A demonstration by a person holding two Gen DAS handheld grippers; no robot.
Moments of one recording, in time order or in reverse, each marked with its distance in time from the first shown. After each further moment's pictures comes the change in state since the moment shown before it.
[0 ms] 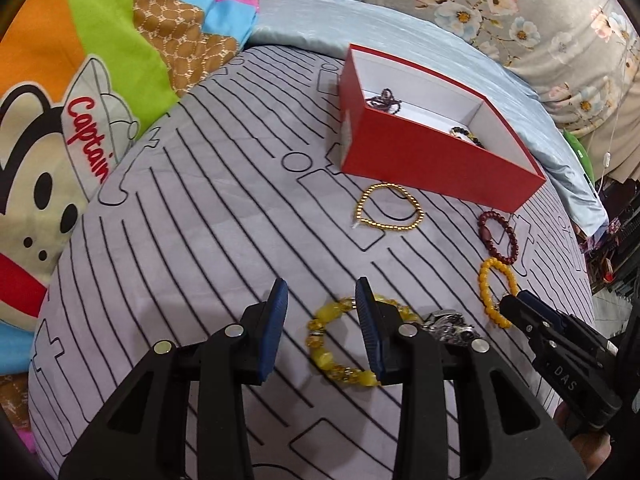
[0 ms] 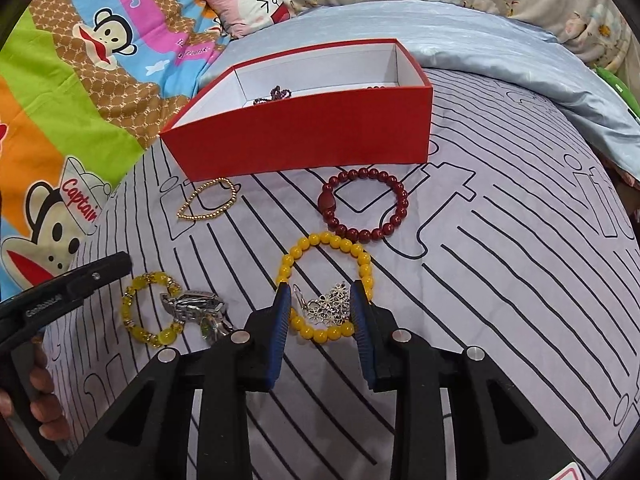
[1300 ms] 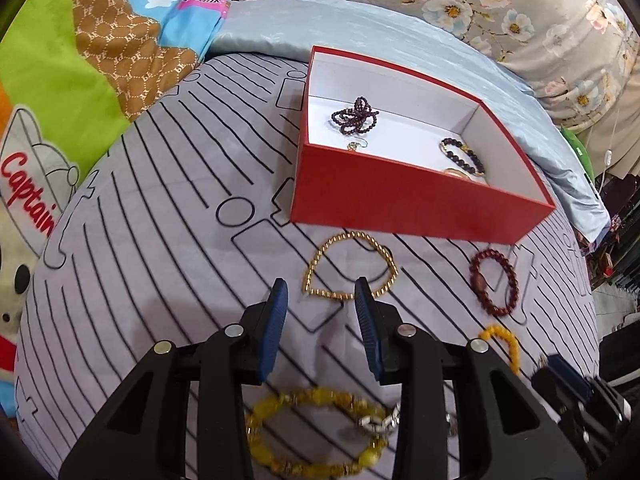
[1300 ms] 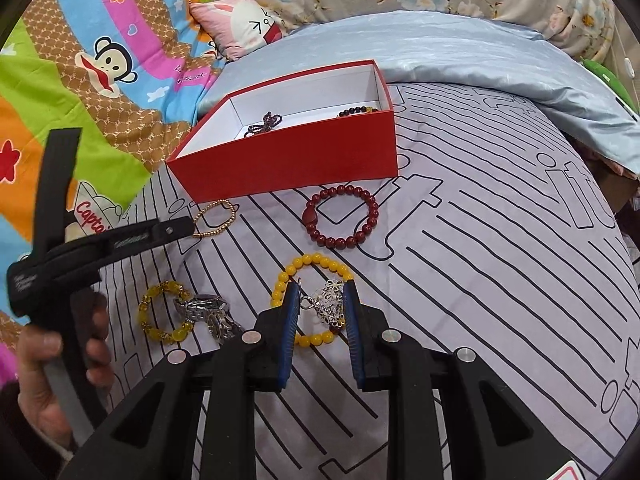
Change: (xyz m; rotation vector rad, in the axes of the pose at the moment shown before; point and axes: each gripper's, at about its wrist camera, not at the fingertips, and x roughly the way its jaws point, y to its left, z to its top) left arm 0.048 -0.039 0.044 0.041 -0.003 -0.017; right arm -0.032 -0.017 -0.002 0.052 -0.054 0.025
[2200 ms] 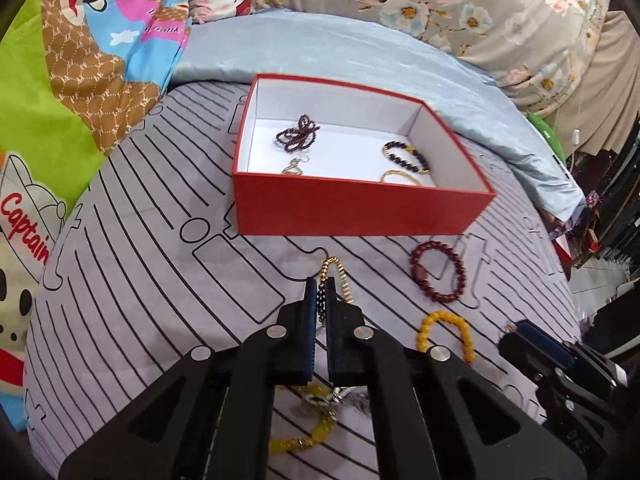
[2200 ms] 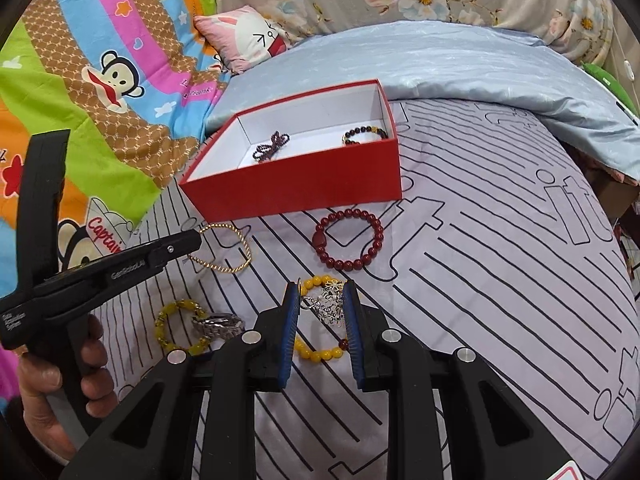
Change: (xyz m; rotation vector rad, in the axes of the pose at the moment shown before) left arm -0.042 -0.033 -0.006 0.103 -0.040 -0.085; right arm -0.016 0.002 0.011 0.007 -0.044 0.025
